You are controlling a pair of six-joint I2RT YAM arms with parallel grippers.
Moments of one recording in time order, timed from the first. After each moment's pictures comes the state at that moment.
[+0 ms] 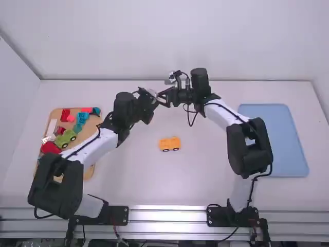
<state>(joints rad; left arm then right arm) -0.29 1.52 0.86 0.25 0.29 0.27 0.34 1.99 1.38 0.12 -1.11 0.30</state>
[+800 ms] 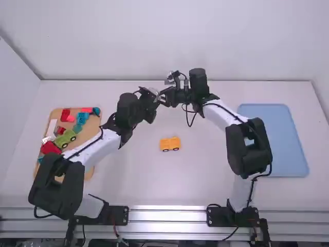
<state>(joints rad) -0.32 1.52 0.86 0.28 0.22 0.18 0.36 1.99 1.38 0.15 -1.07 0.24</state>
